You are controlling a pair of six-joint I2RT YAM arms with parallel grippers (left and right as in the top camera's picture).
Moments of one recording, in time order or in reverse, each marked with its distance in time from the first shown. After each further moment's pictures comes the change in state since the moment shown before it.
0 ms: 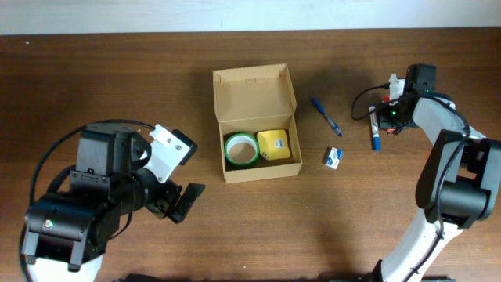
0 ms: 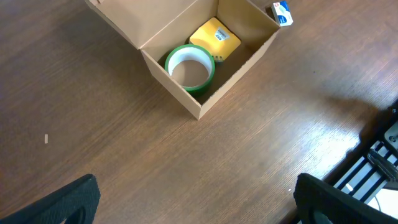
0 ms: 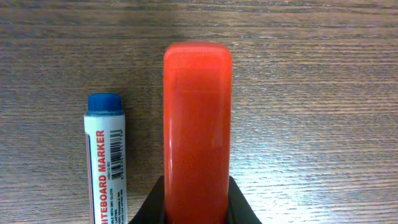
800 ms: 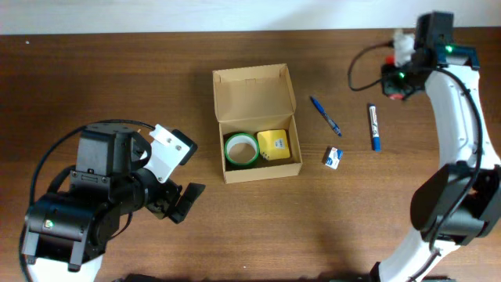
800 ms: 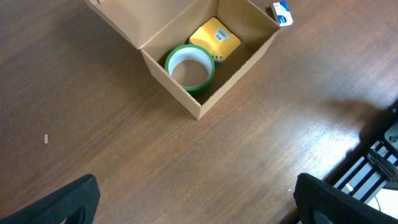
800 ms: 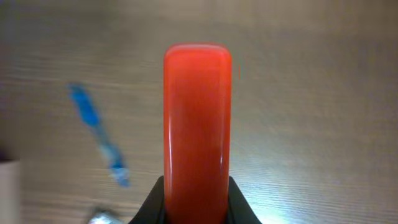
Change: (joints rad) left arm 0.000 0.000 0.000 0.000 0.000 0.000; right arm 0.142 -0.157 0.448 -0.512 -0.062 0.029
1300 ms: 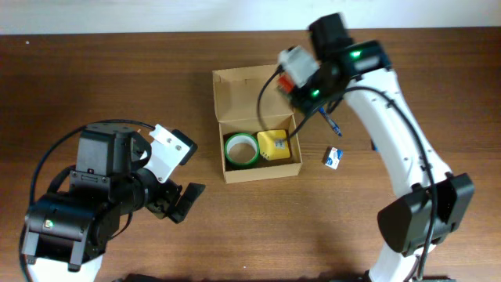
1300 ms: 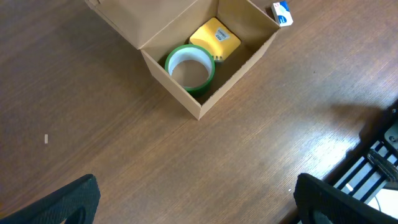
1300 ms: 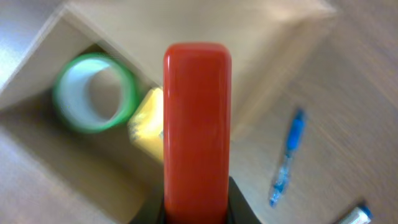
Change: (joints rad) left arm 0.000 0.000 0.000 0.000 0.000 0.000; right arm 0.447 -0.021 0.061 -0.190 -0.134 -0.251
